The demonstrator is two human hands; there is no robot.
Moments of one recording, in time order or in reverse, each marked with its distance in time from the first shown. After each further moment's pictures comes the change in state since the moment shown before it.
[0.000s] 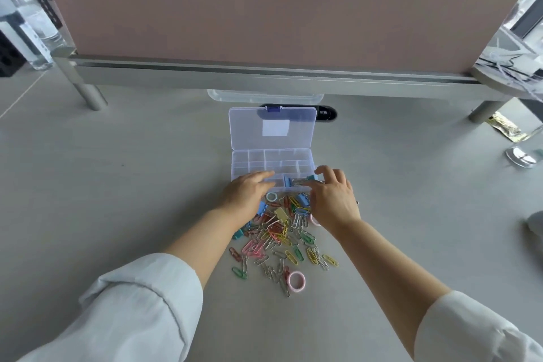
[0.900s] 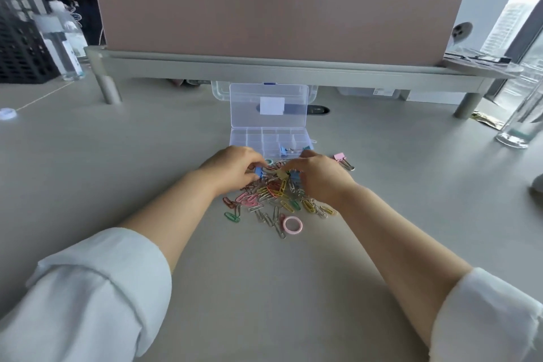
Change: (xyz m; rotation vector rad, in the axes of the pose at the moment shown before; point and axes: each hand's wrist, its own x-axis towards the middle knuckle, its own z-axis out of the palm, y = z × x) left_hand -0.051 0.005 0.014 0.096 0.145 0.089; right_hand -0.045 -0.009 0.018 -0.004 0.033 -0.249
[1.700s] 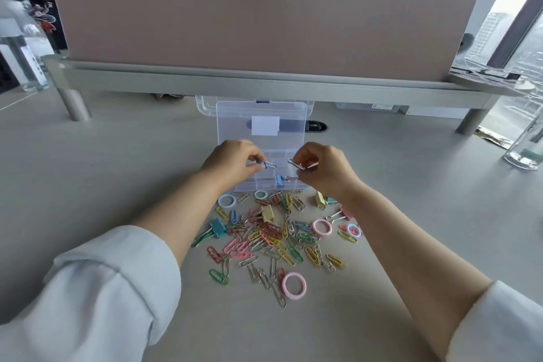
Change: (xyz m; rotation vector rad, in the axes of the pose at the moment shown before) left_hand 0.085 -0.026 -0.003 -0.101 0.210 0.008; right_hand 0.062 0.030 -0.017 0.473 0.258 0.112
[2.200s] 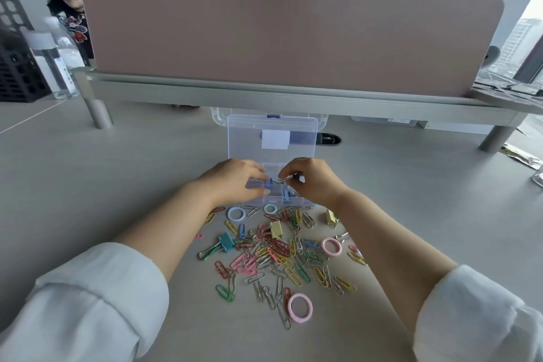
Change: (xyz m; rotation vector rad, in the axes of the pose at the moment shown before) left_hand -0.006 -0.010 -0.015 0.130 -0.260 -0.019; right_hand 0.038 0.006 0.026 -0.100 -0.184 -0.188
